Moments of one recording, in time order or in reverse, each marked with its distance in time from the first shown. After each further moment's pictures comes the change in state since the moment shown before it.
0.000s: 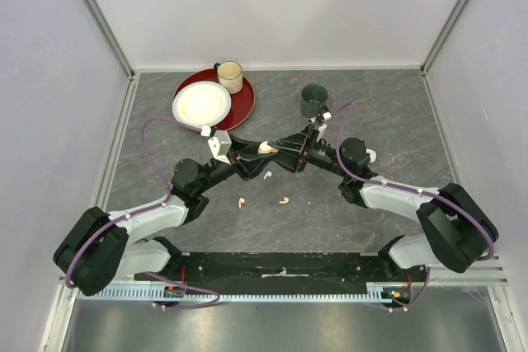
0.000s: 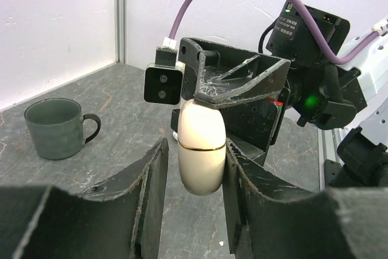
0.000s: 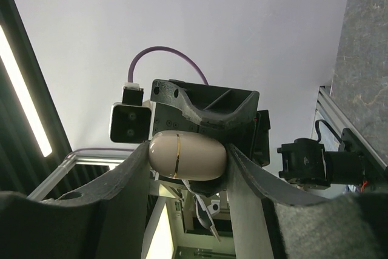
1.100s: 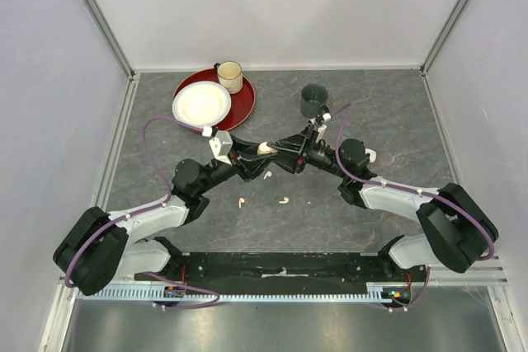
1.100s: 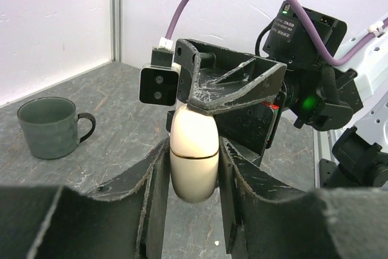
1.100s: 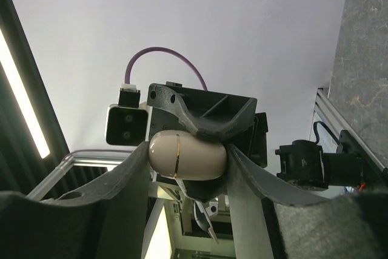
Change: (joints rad) left arm -0.016 0.000 0.002 -0.005 -0.003 -0.007; right arm 0.010 -0.001 -0.003 -0.004 0.020 -0.014
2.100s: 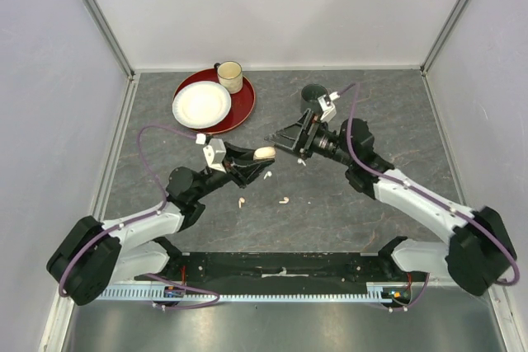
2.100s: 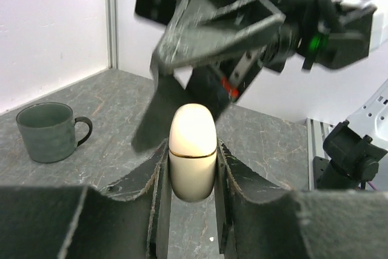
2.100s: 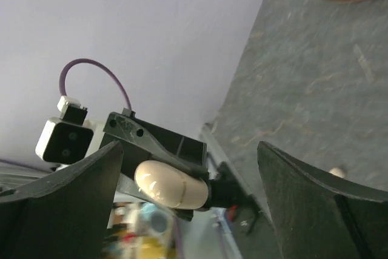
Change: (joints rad) left arm -0.003 -0.060 -0.052 0.017 0.007 0.005; right arm -0.019 -0.122 0.156 -0.467 0.043 -0.502
